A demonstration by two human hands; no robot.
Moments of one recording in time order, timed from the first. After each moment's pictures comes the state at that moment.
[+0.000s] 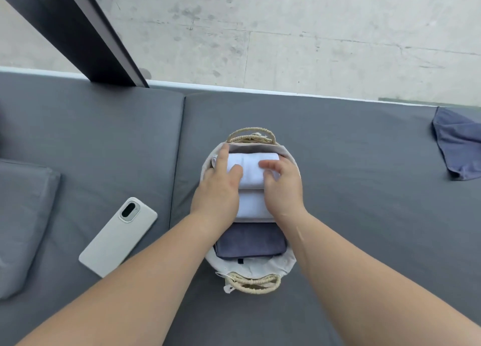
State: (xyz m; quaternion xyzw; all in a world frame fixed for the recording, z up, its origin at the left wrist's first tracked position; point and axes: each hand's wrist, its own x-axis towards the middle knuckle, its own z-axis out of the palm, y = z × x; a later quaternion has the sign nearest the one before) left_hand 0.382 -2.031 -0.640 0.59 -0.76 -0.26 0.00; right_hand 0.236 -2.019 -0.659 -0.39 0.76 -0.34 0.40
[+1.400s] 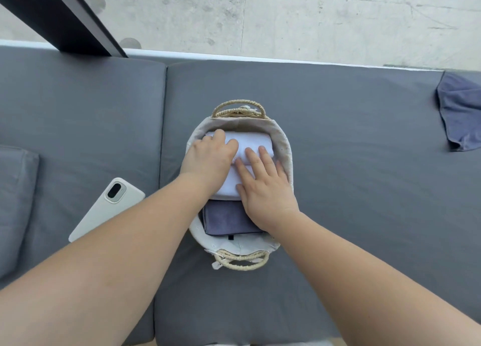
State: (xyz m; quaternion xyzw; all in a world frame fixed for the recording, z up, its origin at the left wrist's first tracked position) left_hand 0.364 -2.060 -0.643 0.49 -0.85 -0.10 -0.18; right_hand 0.228 -1.970 -0.684 -0.74 0.65 0.06 0.18
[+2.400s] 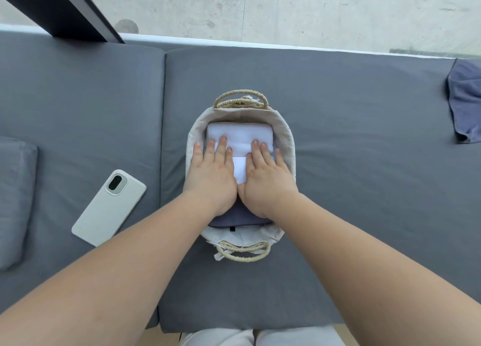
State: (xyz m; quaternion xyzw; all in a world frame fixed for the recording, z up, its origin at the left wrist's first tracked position) left_hand 0.369 -2.020 -0.665 0.49 -0.81 -0.13 -0.29; right_hand 0.234 -1.994 -0.659 -0.68 0.61 0.26 0.30
